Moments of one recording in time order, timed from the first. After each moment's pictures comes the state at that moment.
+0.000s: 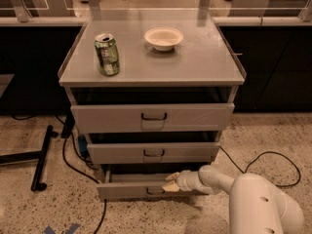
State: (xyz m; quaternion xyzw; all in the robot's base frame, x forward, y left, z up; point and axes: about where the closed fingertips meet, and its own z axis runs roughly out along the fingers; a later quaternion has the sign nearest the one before) arm 0.643 -0.082 0.179 -0.48 0.78 0.23 0.34
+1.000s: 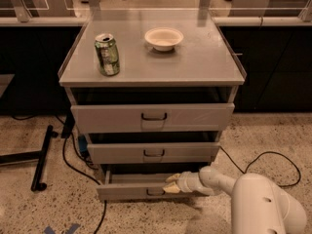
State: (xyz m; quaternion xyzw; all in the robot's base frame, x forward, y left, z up) arm 0.635 -0.085 0.179 -0.48 0.78 0.22 0.34
